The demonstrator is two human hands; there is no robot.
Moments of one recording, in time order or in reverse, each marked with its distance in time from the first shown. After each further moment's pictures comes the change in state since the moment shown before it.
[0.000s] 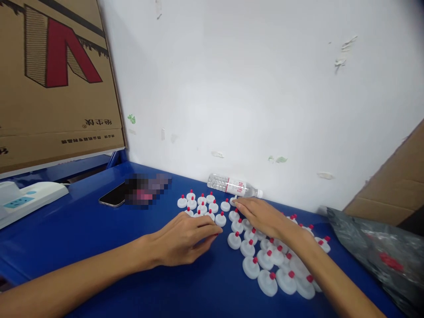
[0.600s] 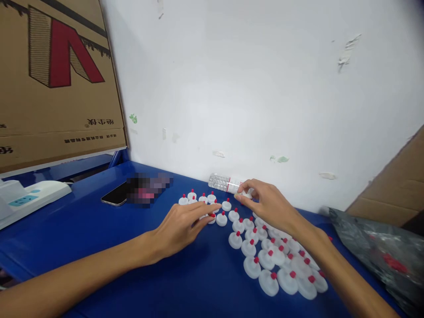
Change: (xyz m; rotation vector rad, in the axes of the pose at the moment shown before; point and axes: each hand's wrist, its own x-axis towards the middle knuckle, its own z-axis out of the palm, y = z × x) left_hand -0.004 -0.014 0.007 0.001 0.234 -0.196; right_hand -0.001 -0.028 -0.041 0.142 0.270 0.051
